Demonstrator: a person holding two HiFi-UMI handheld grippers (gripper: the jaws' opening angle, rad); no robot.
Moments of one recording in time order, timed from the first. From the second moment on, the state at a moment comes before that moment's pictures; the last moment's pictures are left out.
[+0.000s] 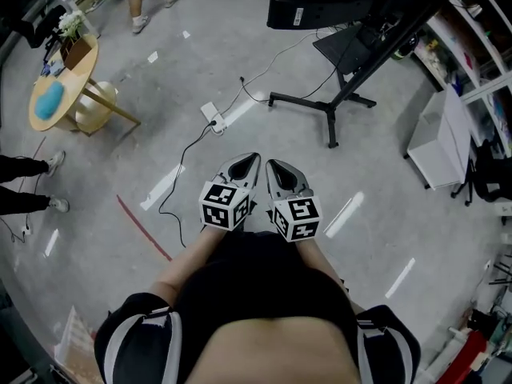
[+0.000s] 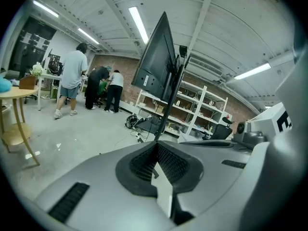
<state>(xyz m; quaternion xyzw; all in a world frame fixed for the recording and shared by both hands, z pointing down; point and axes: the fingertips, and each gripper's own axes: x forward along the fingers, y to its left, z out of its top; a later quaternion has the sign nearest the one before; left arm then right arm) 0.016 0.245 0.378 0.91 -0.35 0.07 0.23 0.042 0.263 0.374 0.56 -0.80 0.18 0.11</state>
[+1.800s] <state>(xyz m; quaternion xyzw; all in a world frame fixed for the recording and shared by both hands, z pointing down) -0.092 0.082 0.398 0.90 -0.36 0.07 0.24 -0.062 0.088 0.401 0.53 -0.81 0.21 0.12</state>
